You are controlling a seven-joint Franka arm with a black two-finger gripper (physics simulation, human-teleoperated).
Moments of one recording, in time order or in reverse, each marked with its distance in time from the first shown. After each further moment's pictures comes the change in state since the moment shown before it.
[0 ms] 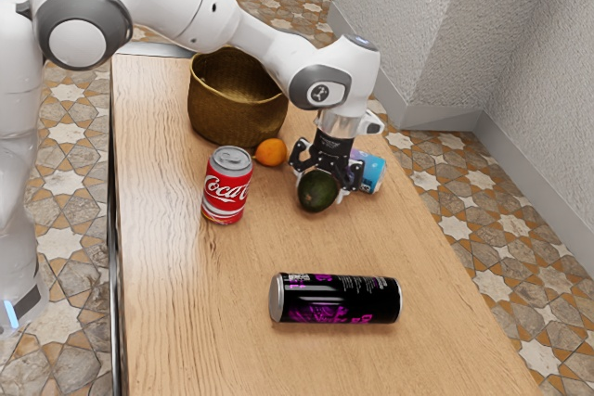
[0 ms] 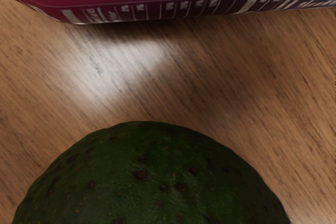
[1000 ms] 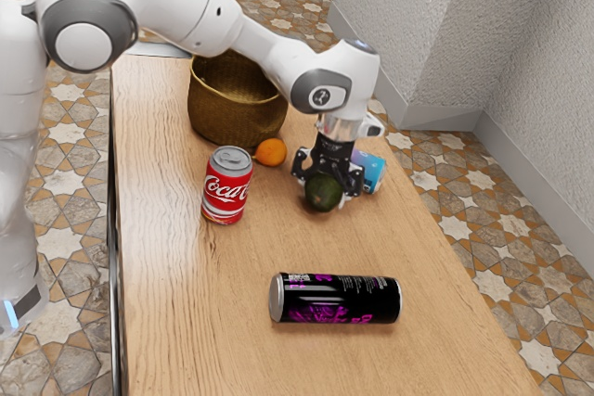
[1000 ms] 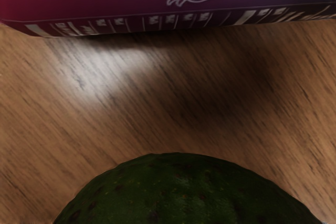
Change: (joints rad) arm 0.006 0.021 0.000 0.005 -0.019 0.020 0.015
